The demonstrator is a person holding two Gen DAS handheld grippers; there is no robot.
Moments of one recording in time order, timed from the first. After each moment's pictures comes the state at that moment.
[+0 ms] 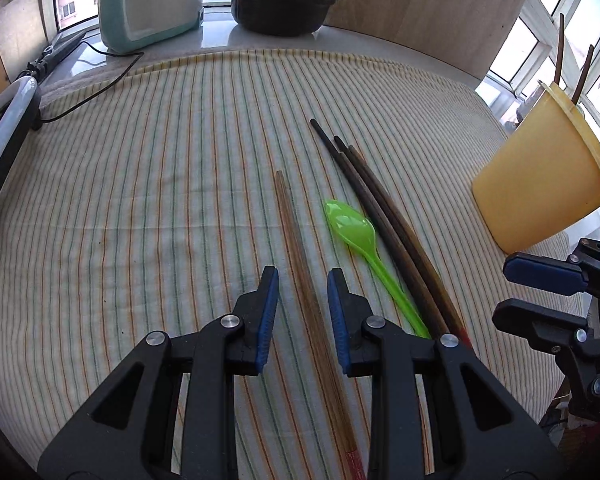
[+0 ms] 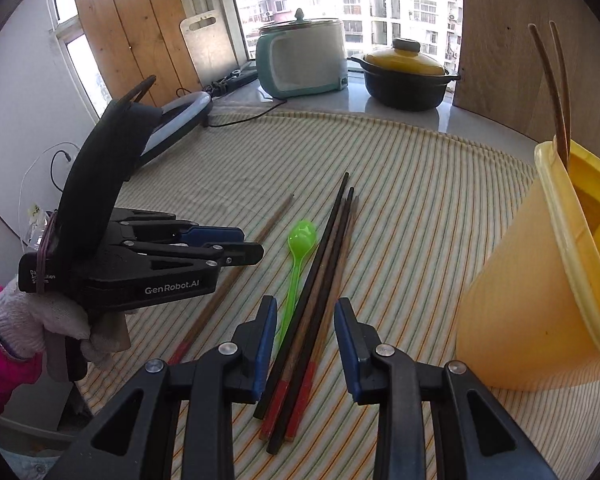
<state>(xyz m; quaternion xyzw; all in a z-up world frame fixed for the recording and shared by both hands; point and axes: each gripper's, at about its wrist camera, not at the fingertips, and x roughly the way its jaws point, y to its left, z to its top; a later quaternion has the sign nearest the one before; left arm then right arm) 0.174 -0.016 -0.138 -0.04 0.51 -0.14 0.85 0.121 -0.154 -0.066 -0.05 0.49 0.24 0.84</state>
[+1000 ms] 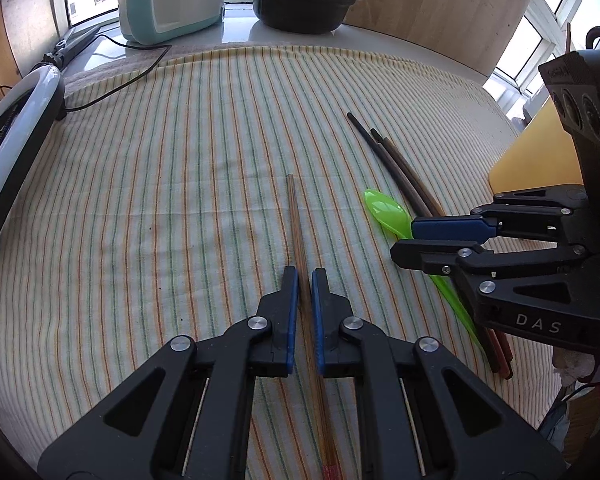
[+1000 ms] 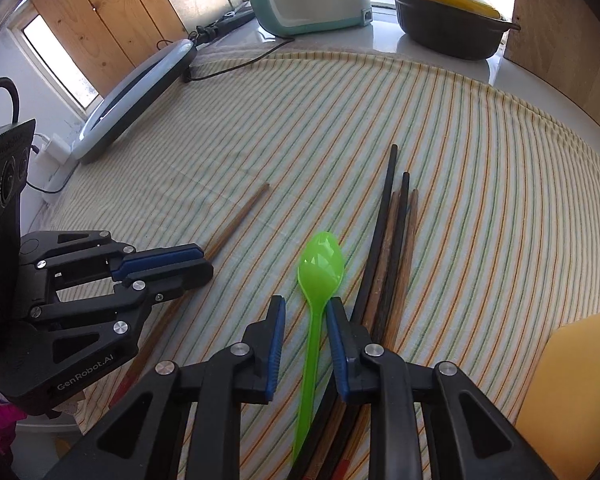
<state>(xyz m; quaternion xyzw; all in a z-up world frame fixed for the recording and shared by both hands) 0.167 0.018 -0.140 -0.03 0.52 -0.13 0.84 0.194 -0.100 -0.119 -0.07 0.58 0.25 0.77</state>
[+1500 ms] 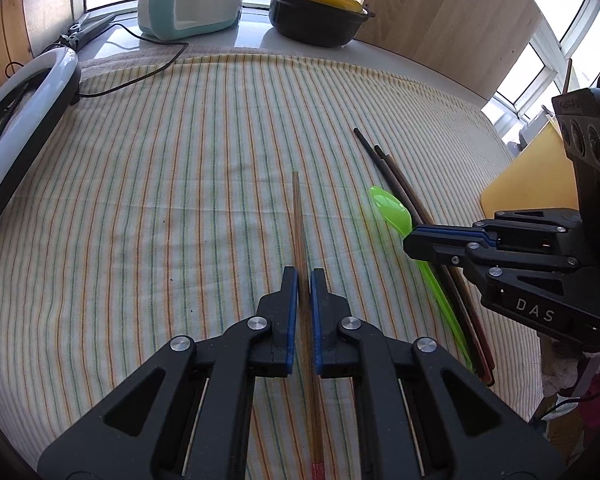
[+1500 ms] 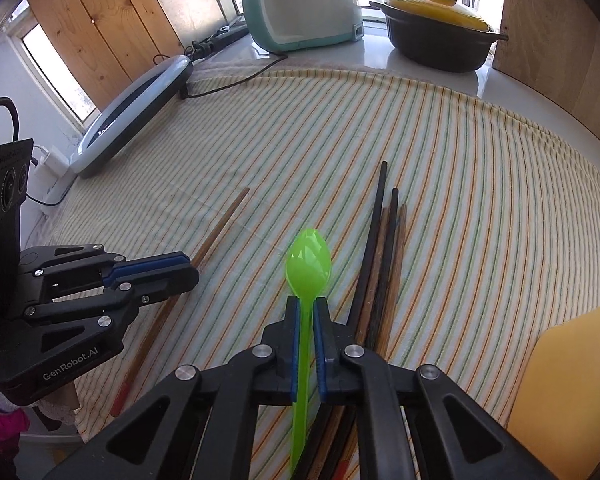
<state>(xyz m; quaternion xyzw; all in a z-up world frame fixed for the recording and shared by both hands) 0.164 0.033 -0.127 -0.08 0.51 -0.13 0.85 0.190 -0.108 -0.108 -0.04 0.56 0.24 0.79</state>
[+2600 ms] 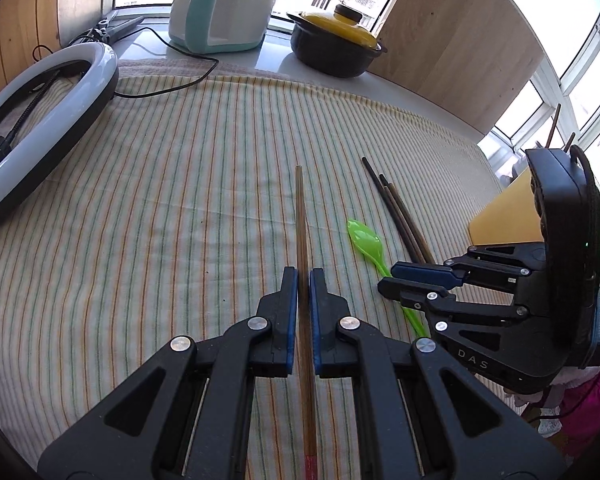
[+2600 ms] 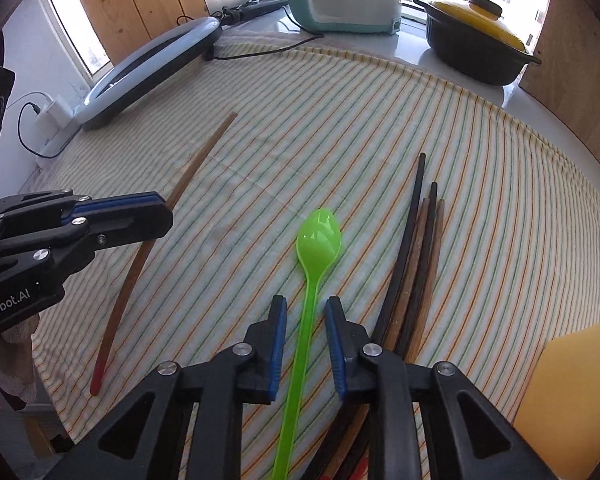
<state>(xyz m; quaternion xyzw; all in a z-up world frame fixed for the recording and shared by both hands) 0.149 0.062 -0.112 -0.13 0.48 -0.12 0.86 0.171 -0.067 -0.119 -0.17 0.55 0.24 0.78</state>
